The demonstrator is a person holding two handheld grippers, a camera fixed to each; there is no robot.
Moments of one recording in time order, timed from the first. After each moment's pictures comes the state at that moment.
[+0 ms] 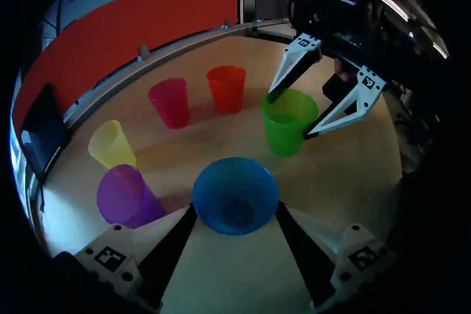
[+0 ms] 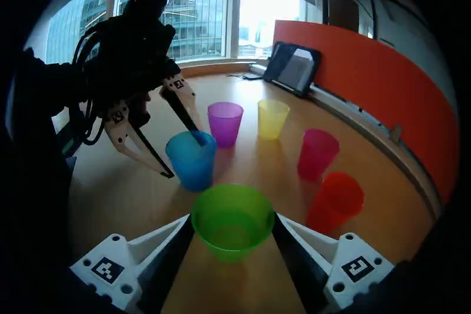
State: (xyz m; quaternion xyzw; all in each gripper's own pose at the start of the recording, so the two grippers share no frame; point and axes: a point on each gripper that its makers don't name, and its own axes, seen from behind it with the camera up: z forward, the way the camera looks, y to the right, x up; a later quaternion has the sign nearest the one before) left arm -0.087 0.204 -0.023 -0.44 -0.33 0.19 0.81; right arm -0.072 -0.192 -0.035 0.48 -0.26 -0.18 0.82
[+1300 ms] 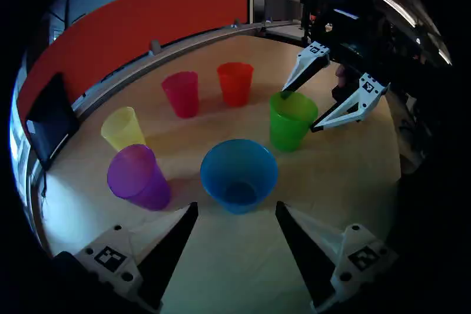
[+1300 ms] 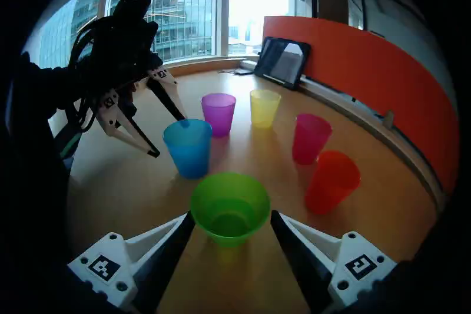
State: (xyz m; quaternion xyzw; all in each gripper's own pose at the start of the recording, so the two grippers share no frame) left arm -0.084 0.178 -0.036 -0.42 -0.34 0.18 0.82; right arm -0.082 -0.169 -0.050 0.45 -0.27 -0.16 0.83
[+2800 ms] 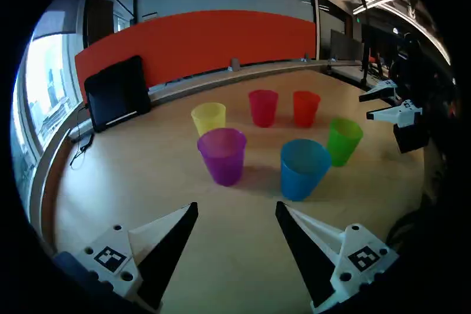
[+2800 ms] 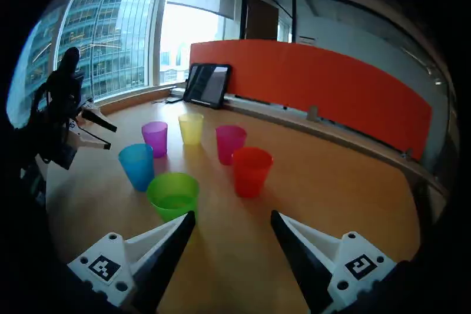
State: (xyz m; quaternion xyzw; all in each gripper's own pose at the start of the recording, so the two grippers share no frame) left arm -0.055 0.084 -0.027 -0.24 -0.27 0.10 0.93; right arm -0.037 -0.092 -0.045 0.27 -0.21 -0.10 0.93
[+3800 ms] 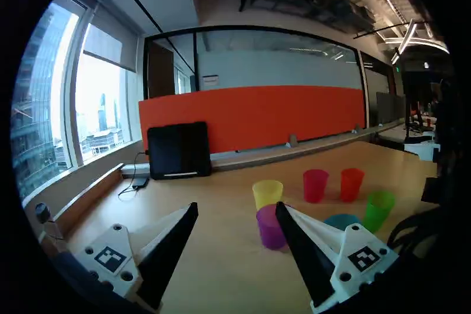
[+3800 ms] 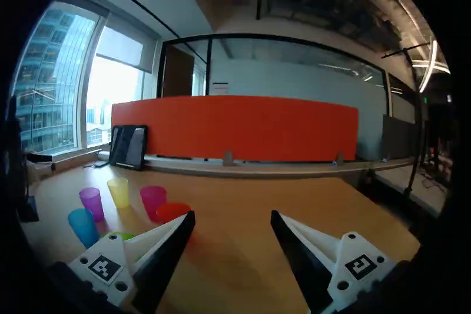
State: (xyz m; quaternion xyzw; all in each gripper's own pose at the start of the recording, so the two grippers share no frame) left arm 0.040 0.038 0.001 -0.08 -0.05 0.05 0.99; right arm 0.031 -0.021 -0.005 0.04 -0.05 -0.01 1.00
